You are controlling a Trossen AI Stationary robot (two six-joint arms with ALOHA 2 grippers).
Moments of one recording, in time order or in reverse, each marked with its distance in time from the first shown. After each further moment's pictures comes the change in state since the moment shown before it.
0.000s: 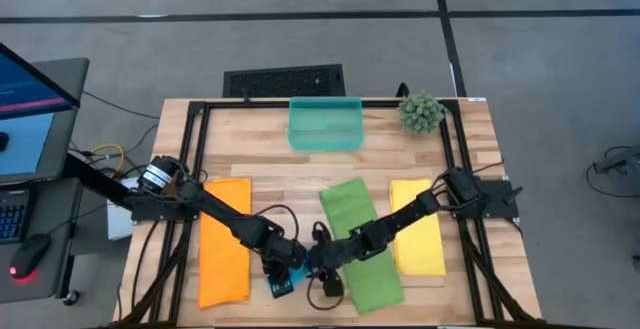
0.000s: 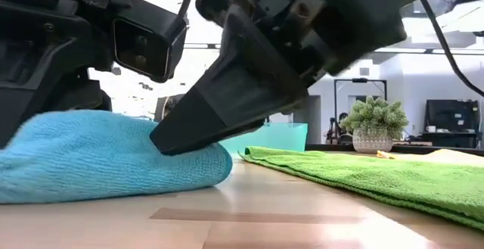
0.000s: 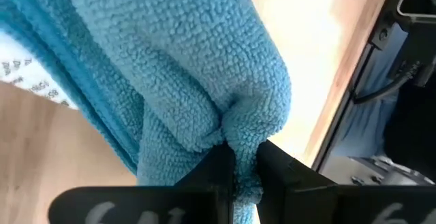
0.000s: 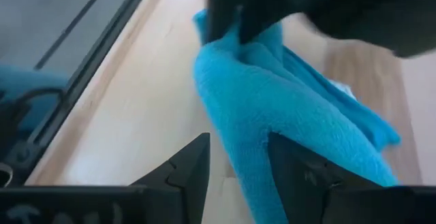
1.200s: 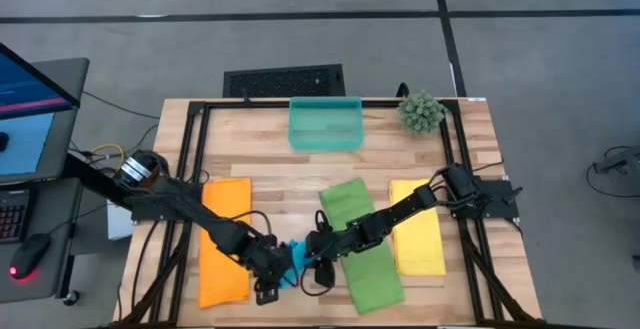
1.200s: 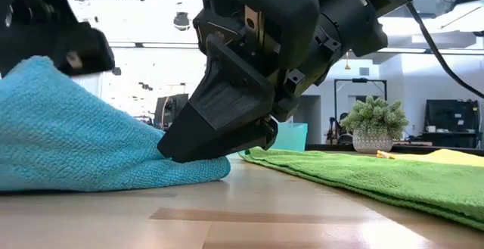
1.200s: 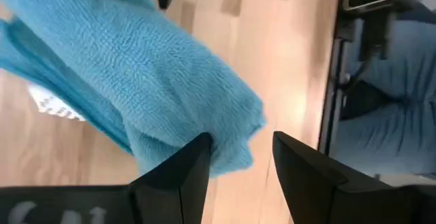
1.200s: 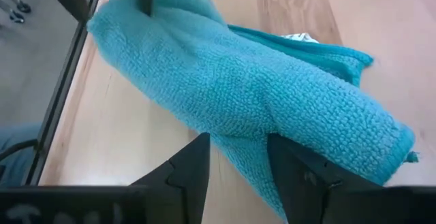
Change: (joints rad) left arm -0.131 -0.170 -0.002 -0.085 -0.303 0.111; right arm -0.054 0.000 0.001 -0.057 -0.003 0.250
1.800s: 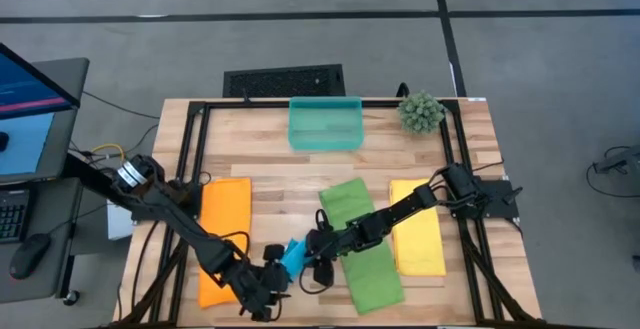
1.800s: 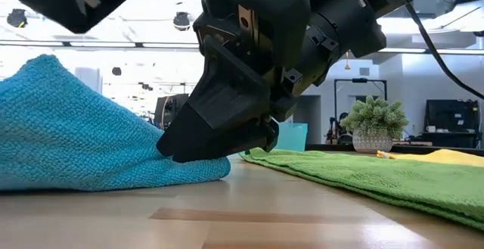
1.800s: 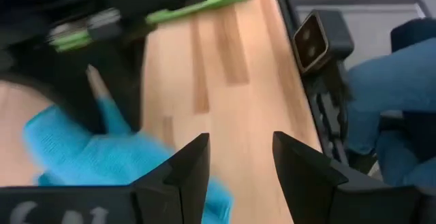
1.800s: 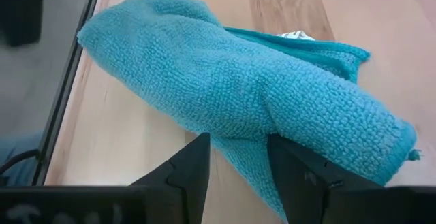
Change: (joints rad) left arm -0.157 0.033 -0.005 0.244 -0.408 0.266; right arm -0.004 0.001 -0.001 0.002 0.001 0.048
